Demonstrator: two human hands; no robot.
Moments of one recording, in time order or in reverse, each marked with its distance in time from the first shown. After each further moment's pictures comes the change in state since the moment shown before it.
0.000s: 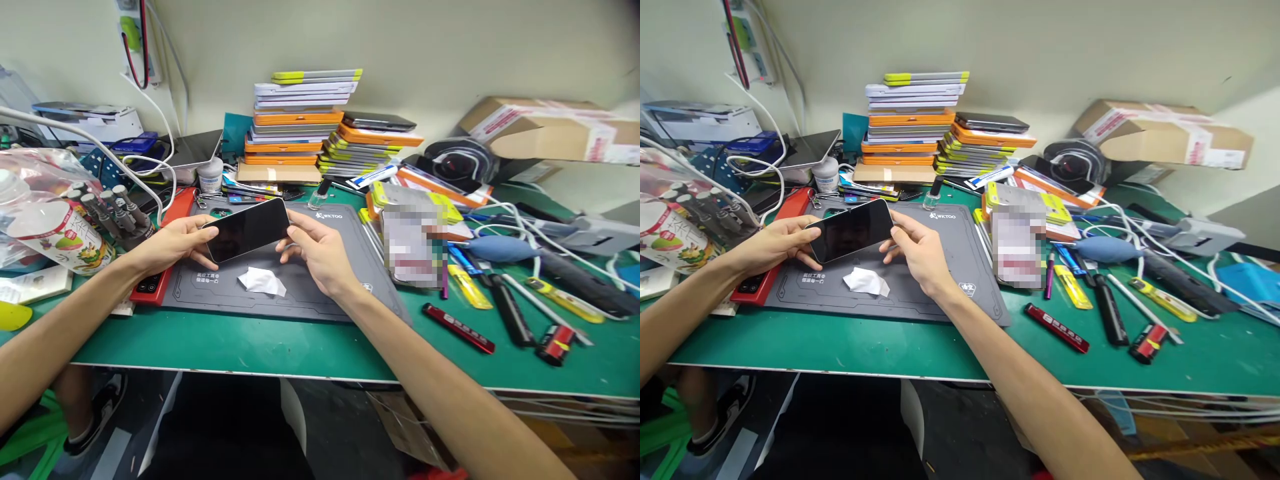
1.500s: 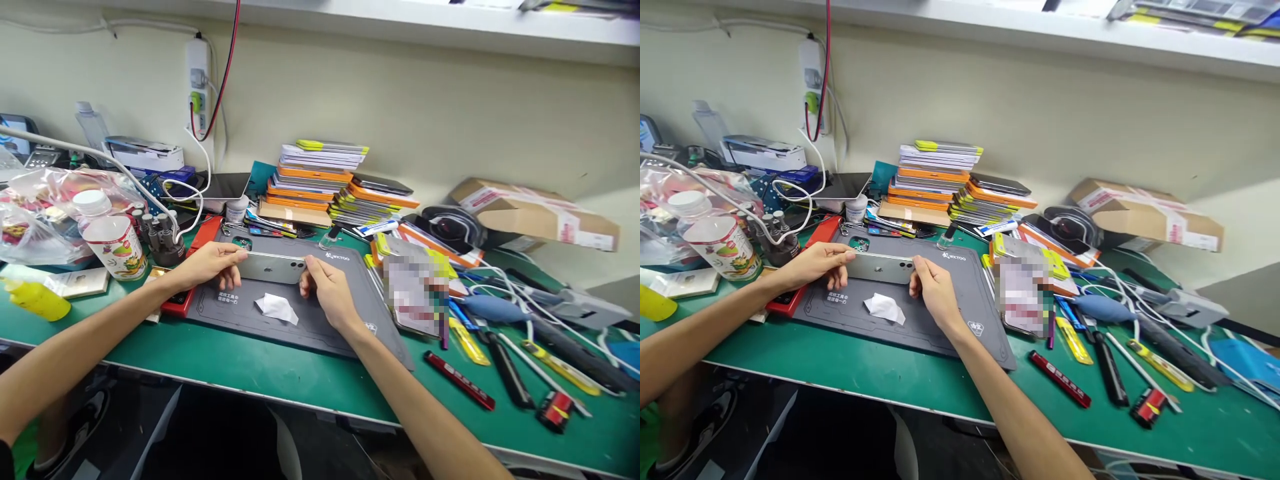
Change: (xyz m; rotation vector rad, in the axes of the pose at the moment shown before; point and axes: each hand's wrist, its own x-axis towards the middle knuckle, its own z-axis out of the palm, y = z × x) left_hand -0.005 -0.008 0.005 0.112 0.023 0.065; right_hand -0.002 0.010 0.003 -0.296 -0.002 -0.012
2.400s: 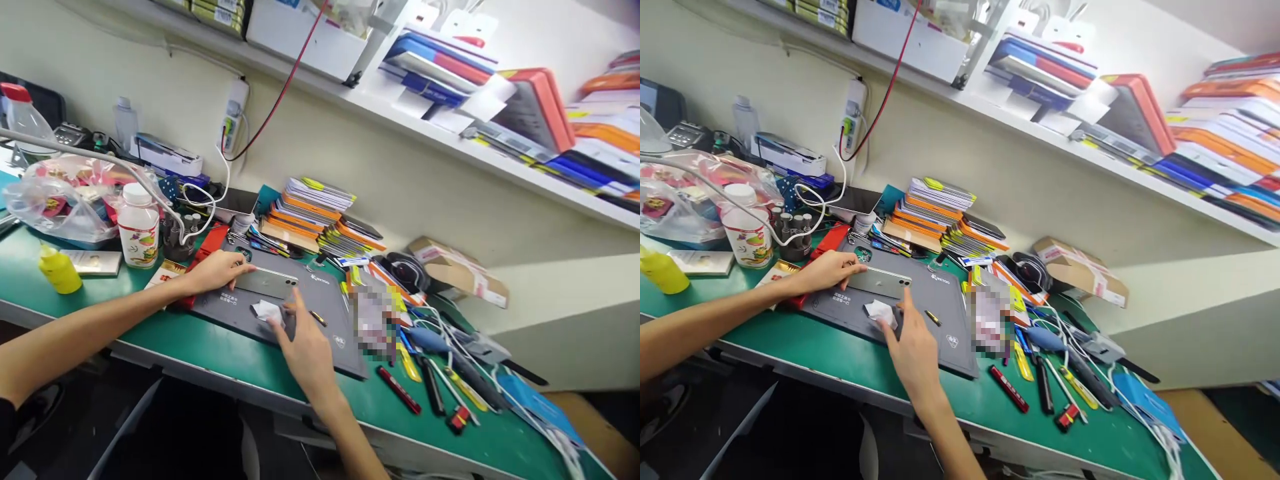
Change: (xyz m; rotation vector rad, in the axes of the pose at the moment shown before) left_hand -0.013 -0.010 0.006 0.526 0.209 0.224; right_hand -0.088 0.000 0.021 -0.842 0.058 -0.336
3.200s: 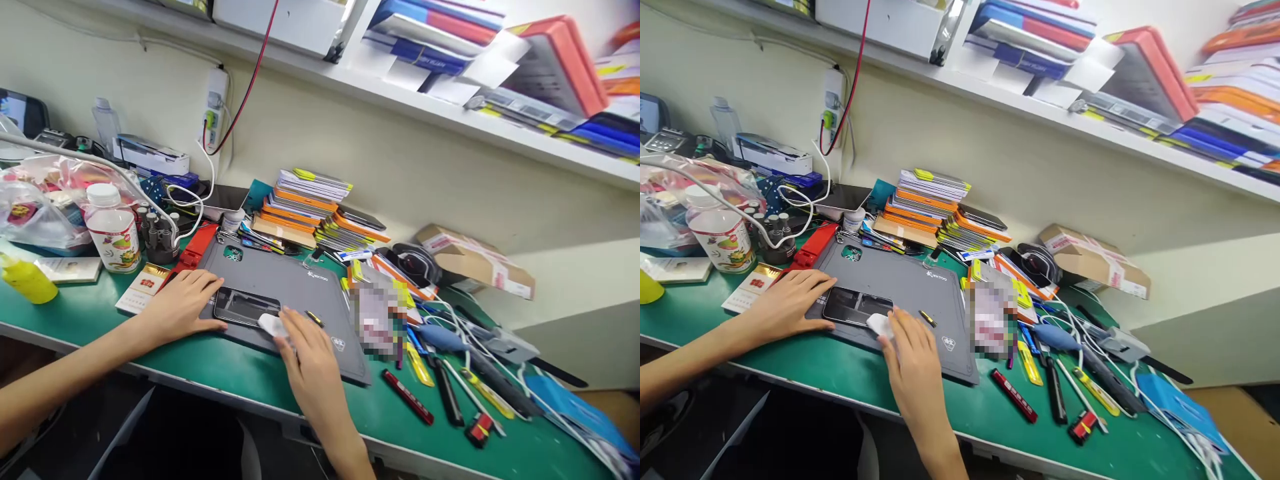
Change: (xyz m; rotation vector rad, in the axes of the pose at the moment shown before) left_hand -0.071 -0.001 0.016 0.865 0.143 0.326; right_hand -0.028 0.011 -0.023 -0.044 0.062 -0.182
